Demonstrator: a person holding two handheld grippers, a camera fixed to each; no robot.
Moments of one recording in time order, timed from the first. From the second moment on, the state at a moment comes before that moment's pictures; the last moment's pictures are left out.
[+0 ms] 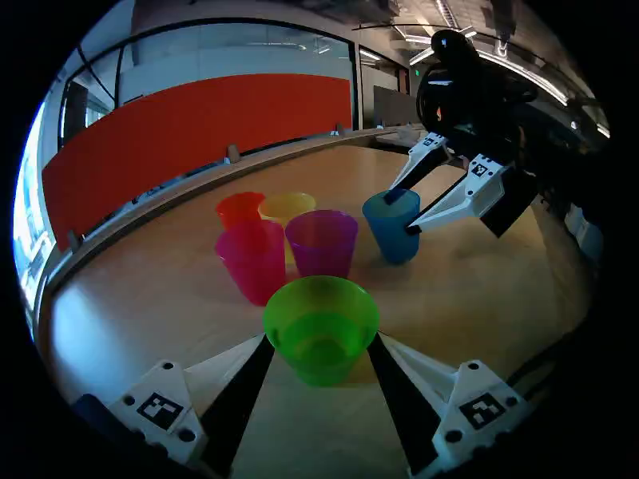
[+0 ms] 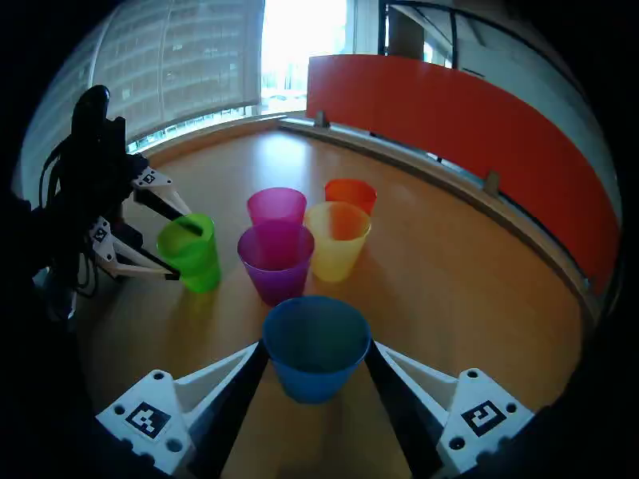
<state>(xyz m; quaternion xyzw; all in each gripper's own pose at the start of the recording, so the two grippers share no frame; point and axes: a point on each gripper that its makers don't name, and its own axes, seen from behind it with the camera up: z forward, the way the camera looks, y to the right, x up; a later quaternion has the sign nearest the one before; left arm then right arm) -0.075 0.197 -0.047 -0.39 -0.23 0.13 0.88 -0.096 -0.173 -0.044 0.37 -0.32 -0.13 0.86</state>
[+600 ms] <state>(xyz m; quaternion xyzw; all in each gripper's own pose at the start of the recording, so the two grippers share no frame) -0.078 0.195 -0.047 -0.39 -0.24 0.14 0.88 -0.099 -0.163 -0.056 0.37 -0.32 -0.12 0.86</state>
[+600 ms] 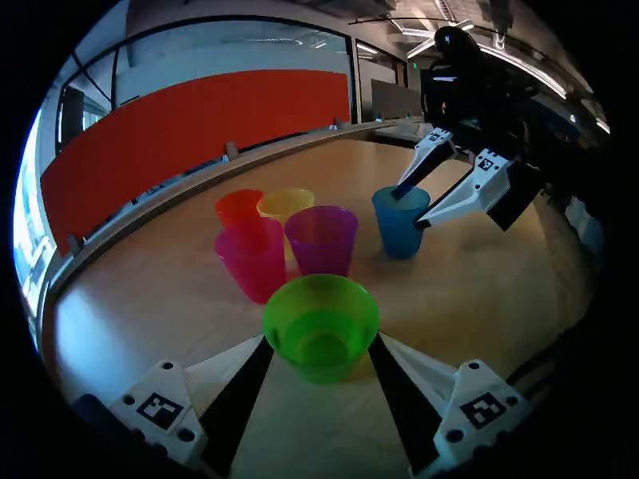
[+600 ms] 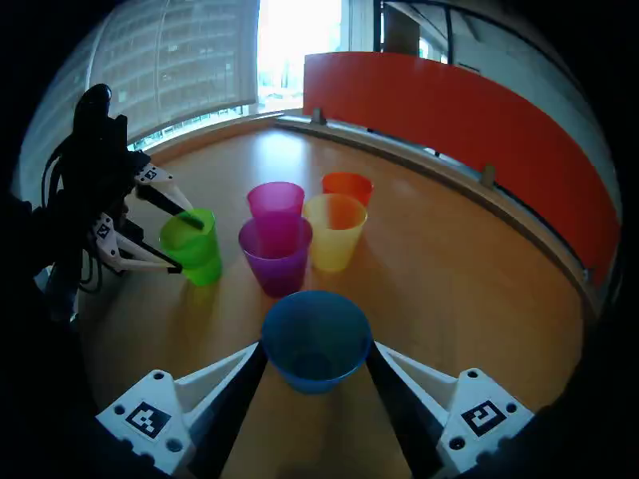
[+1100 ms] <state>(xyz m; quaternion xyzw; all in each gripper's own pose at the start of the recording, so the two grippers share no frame) -0.083 0.190 -0.047 -0.39 -0.26 0.15 0.87 -0.104 -0.155 -0.062 0.35 -0.33 -0.12 0.87</state>
